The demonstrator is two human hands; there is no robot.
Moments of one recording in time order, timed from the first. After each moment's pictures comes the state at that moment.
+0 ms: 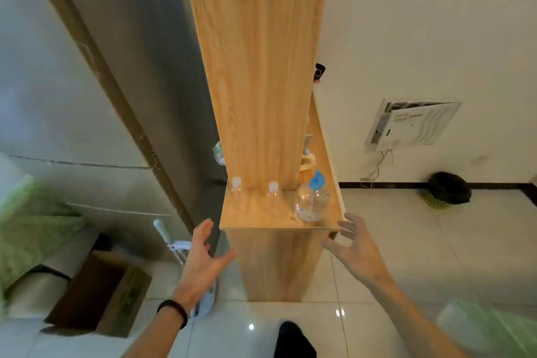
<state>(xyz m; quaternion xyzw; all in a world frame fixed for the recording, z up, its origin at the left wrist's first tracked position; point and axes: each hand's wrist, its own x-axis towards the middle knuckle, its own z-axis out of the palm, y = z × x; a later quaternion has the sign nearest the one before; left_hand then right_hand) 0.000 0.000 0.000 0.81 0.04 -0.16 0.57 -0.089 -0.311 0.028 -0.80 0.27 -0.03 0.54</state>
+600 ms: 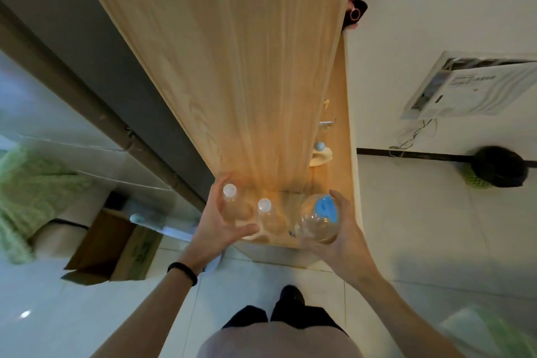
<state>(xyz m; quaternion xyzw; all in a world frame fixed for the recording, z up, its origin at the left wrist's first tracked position) 0.110 -0.083 -0.011 0.79 -0.06 -0.15 0.59 0.020 -0.350 -0.029 -0.82 0.15 0.03 0.55</state>
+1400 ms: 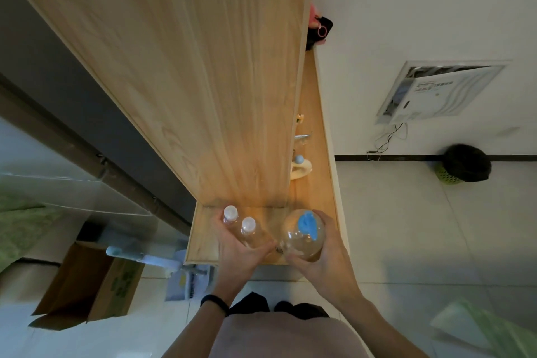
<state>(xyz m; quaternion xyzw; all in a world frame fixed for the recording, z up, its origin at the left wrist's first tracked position) 0.082 -0.152 -0.032 0.78 0.03 -0.08 0.63 0.012 -0.336 -0.035 -0.83 0.18 -0.02 0.53</state>
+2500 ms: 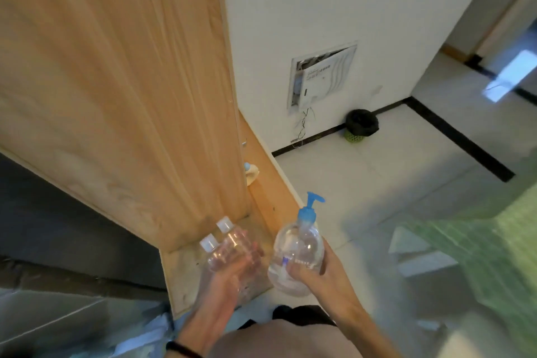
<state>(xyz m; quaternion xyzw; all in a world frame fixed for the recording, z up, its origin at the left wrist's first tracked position) 0.100 -0.122 0.007 0.56 0.01 -0.45 0.70 -0.044 -0.273 0.031 -0.61 0.36 -0.10 0.70</state>
